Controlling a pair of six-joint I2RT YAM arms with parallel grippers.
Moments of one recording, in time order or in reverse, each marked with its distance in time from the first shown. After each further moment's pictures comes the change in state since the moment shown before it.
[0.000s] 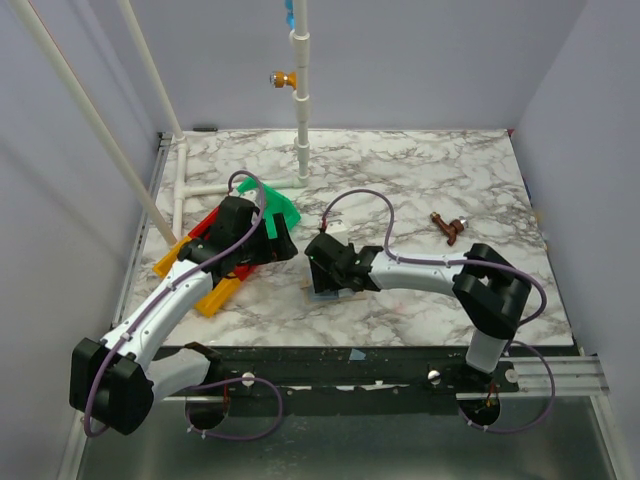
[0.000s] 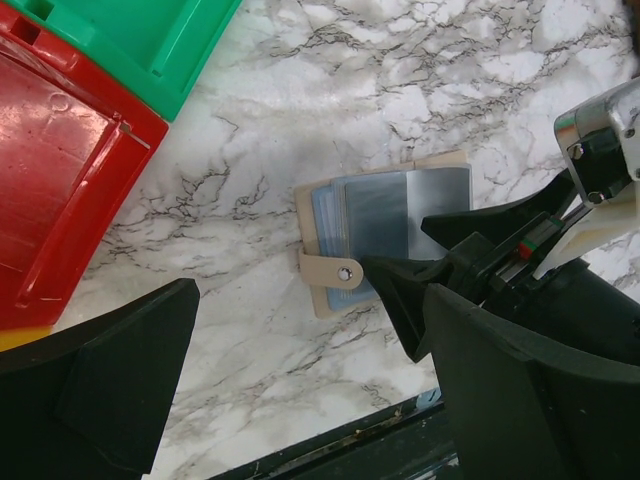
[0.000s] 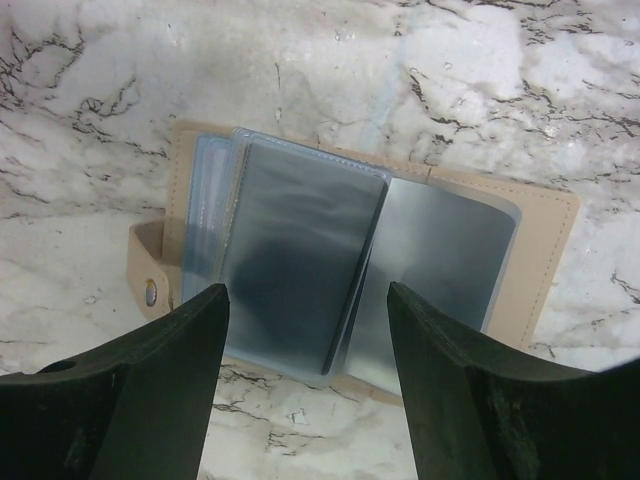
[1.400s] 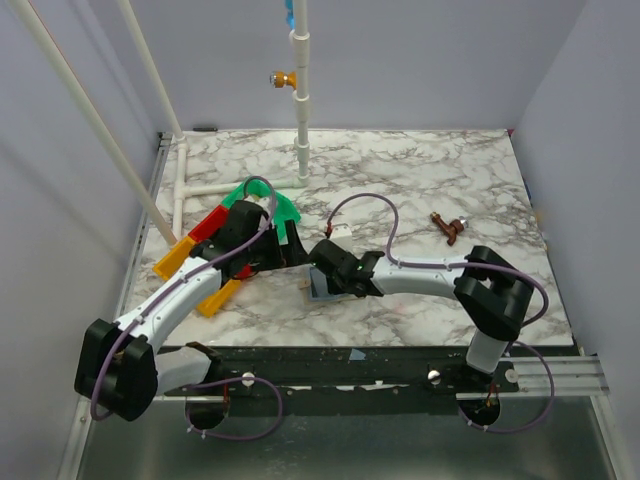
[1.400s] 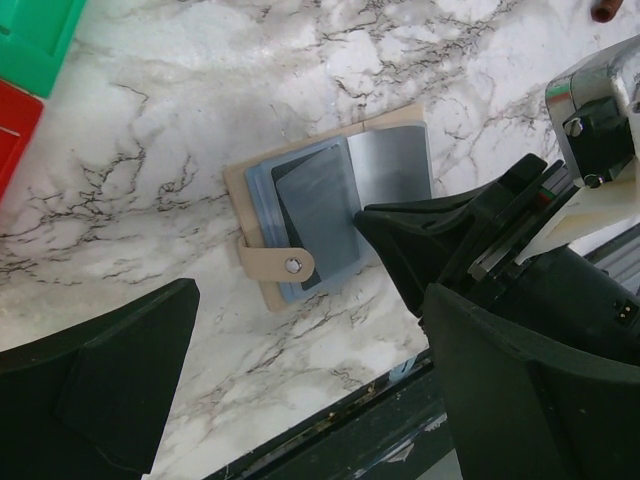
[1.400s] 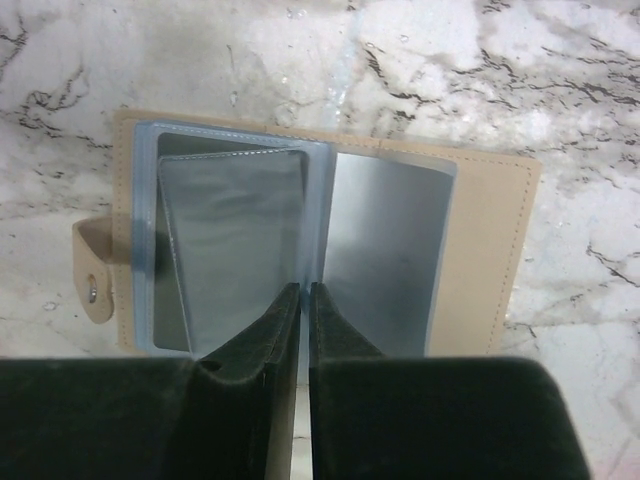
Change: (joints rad) left arm -0.020 0.066 -0.062 0.109 0.150 -0.019; right arm 0.022 -0.006 -0.044 0.008 0.070 0.040
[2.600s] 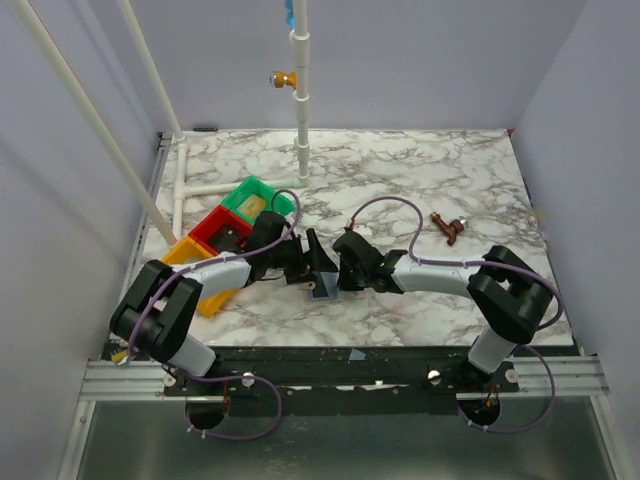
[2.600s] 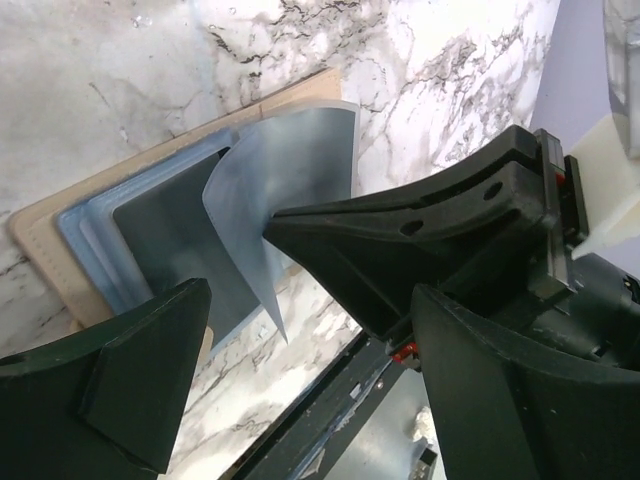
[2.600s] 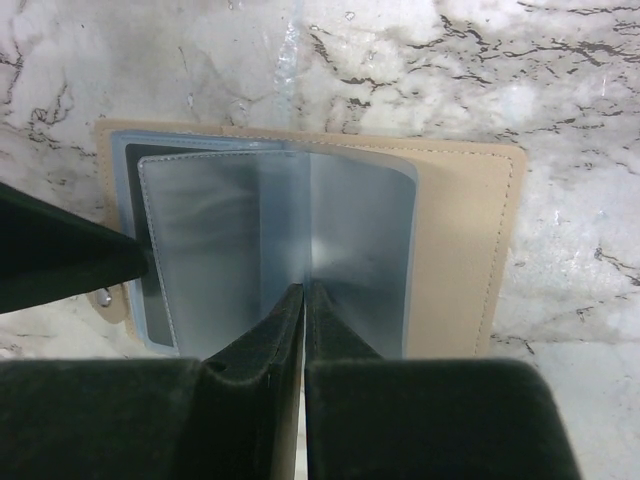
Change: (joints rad) left arm -0.069 0.319 -0.122 0.499 0.277 -0.276; right arm -0.138 -0.087 -0.173 0.171 -0.216 0.051
